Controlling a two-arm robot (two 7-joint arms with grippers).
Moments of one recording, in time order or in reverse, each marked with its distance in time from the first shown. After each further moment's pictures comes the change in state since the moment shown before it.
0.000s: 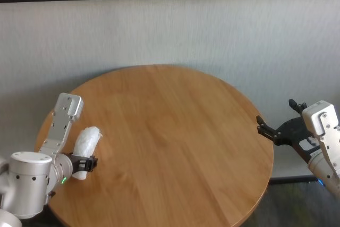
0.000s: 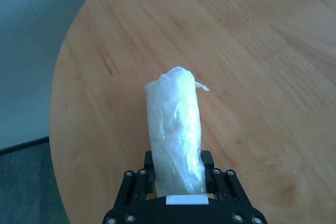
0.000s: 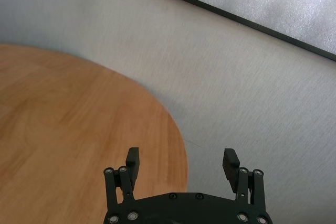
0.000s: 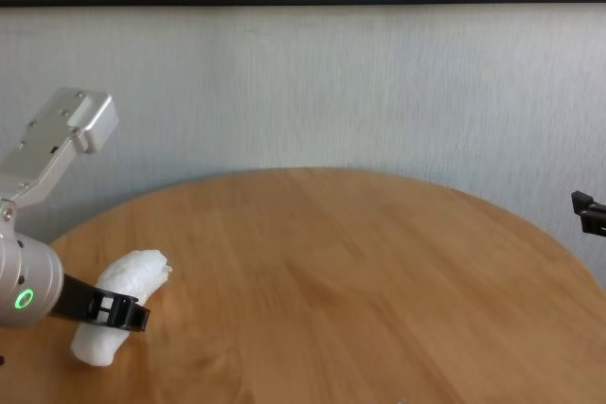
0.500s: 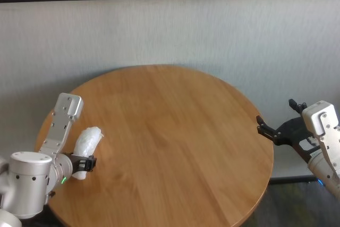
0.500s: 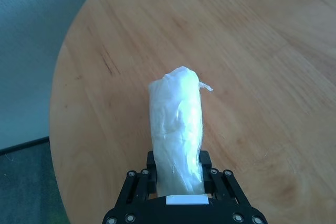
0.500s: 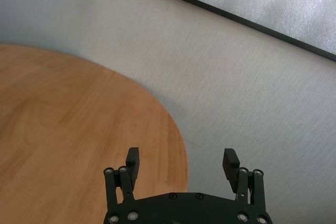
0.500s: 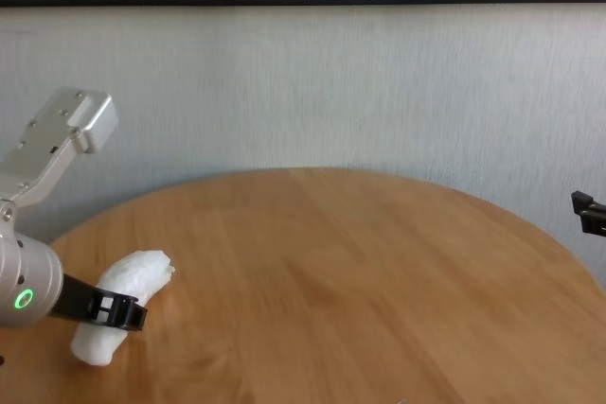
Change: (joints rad) left arm 0.000 0.001 0.000 0.000 0.000 0.000 -0.001; right arm 0.000 0.000 0.000 0.000 0.000 0.000 0.000
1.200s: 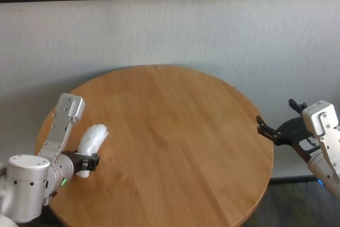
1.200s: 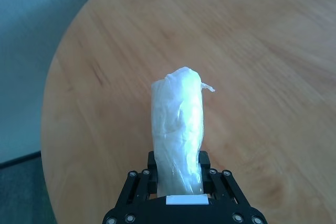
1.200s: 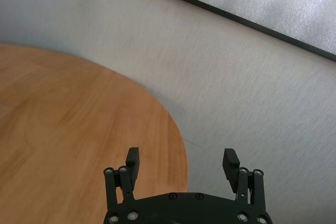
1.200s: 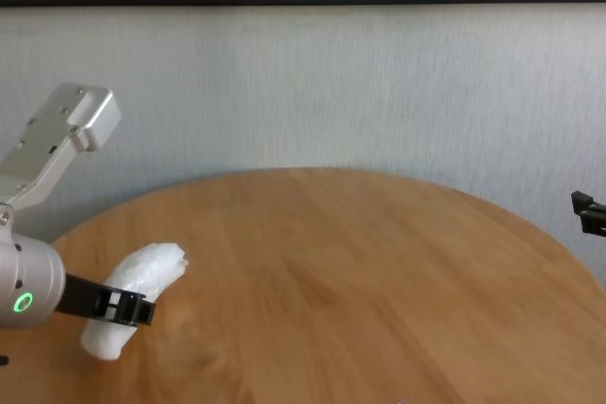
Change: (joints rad) left arm 0.017 0.014 0.003 -0.014 0.016 -0.066 -0.051; right arm 0.000 0.000 0.000 0.000 0.000 0.000 0.000
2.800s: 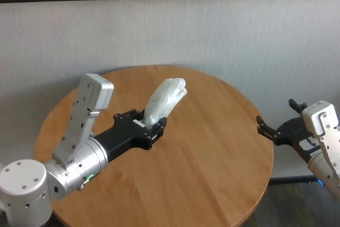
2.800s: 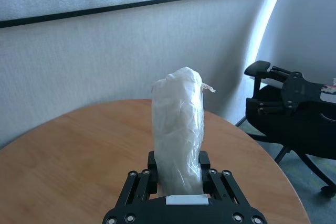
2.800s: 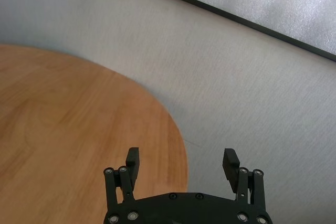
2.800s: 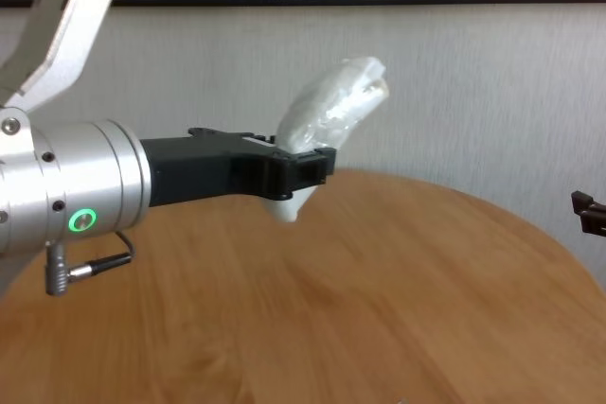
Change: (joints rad) left arm 0.089 0.054 0.041 -0.230 -0.036 -0.429 -0.356; right arm 0.000 0.000 0.000 0.000 0.000 0.000 0.000
